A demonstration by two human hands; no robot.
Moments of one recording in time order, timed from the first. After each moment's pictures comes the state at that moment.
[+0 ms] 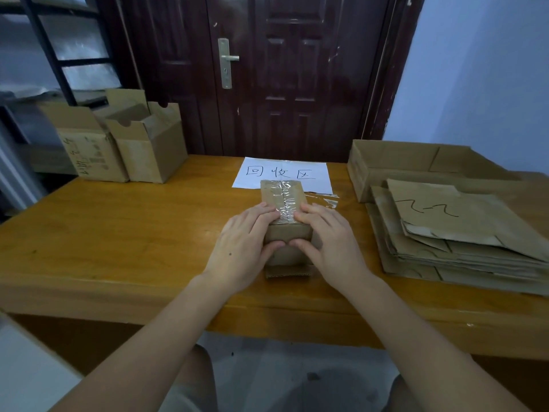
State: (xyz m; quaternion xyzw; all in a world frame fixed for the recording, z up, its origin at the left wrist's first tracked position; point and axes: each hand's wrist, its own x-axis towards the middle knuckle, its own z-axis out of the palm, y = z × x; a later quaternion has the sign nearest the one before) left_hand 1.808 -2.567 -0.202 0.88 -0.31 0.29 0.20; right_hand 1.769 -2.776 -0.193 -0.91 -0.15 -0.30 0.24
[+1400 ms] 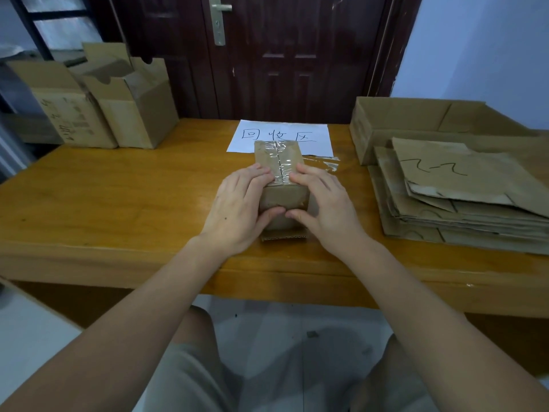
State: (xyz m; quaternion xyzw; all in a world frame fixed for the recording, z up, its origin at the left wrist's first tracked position) left_hand 1.816 -2.569 -0.212 0.85 -0.35 0.34 0.19; right_hand 1.767 -2.779 -0.196 -0.91 -0.17 -0.28 0.27
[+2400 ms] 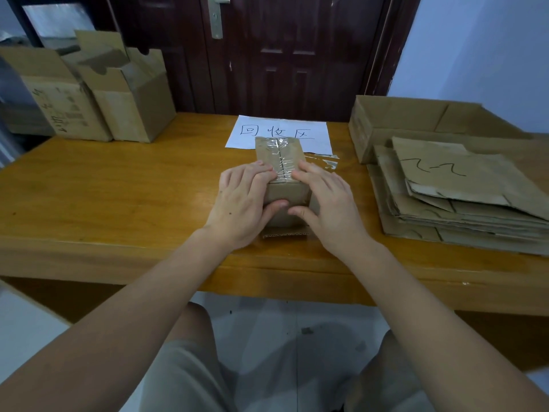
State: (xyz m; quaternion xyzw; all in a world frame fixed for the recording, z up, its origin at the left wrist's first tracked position) left_hand 1.824 -2.575 -0.218 0.82 -0.35 0.42 0.17; right_hand 1.765 -2.776 -0.196 -0.92 -0.15 -0.27 0.22
